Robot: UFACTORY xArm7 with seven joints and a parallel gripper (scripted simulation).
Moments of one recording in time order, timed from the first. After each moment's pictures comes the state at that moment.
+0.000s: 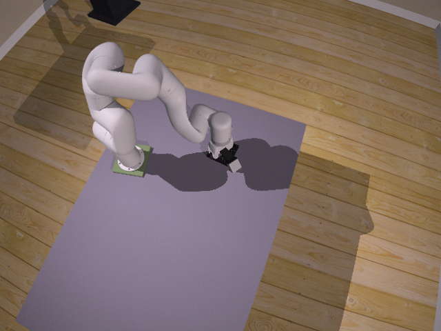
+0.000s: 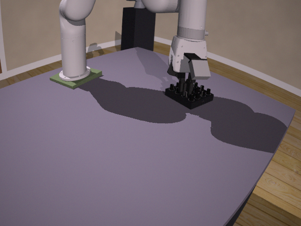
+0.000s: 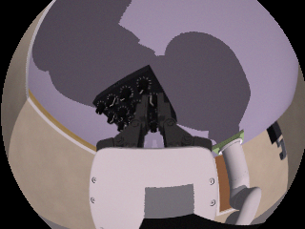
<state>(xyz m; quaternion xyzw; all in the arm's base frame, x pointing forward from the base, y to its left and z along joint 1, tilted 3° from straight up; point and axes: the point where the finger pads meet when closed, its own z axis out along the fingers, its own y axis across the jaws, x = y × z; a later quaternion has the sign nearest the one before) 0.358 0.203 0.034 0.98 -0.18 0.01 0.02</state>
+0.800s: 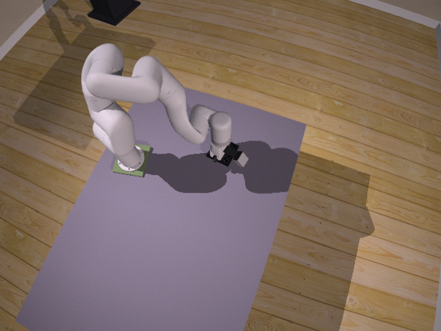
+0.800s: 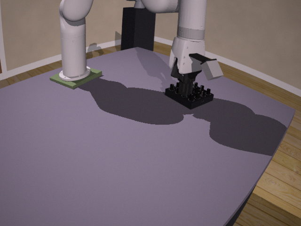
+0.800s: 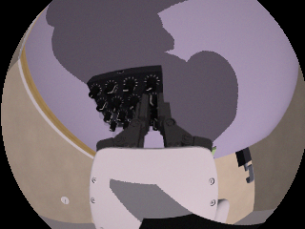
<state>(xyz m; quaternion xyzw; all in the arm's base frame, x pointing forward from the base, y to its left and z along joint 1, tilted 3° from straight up) 0.358 0.203 0.034 1.00 0.01 0.01 0.02</state>
